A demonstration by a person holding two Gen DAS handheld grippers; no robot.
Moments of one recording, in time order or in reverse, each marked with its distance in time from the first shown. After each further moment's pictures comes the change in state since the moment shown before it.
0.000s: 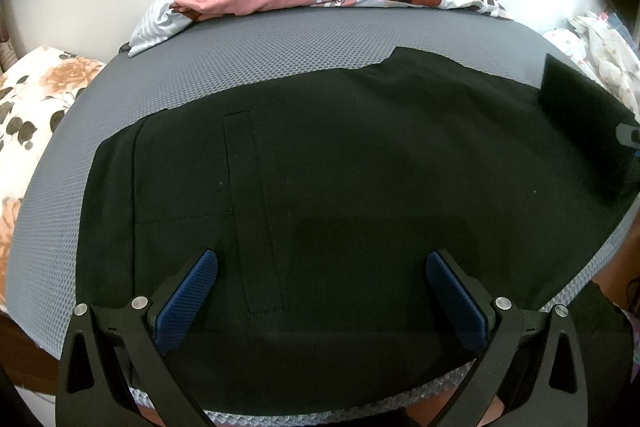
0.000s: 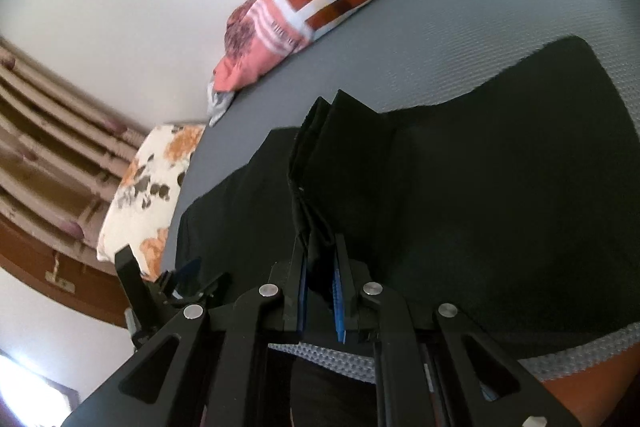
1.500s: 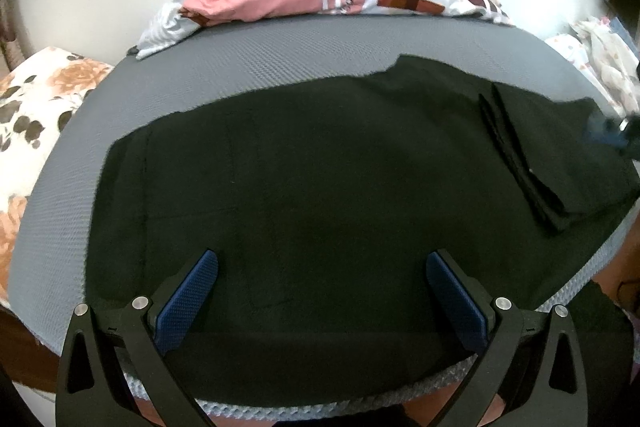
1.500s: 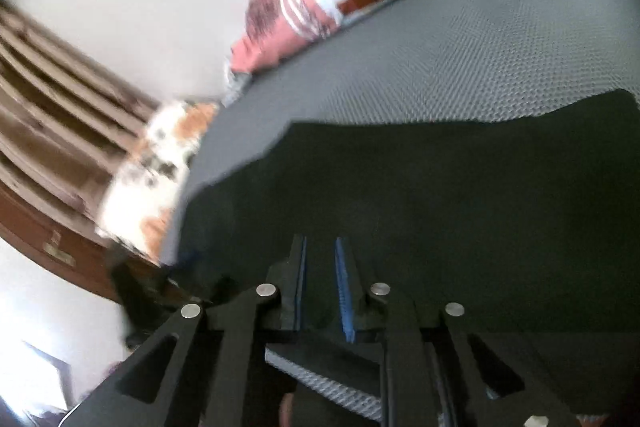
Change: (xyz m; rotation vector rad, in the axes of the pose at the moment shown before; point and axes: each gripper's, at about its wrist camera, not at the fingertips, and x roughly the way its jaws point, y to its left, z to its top) left arm -0.010 0.008 0.003 -0.023 -0.033 0.027; right arm 0.034 0.015 0.019 -0.105 0.069 0.013
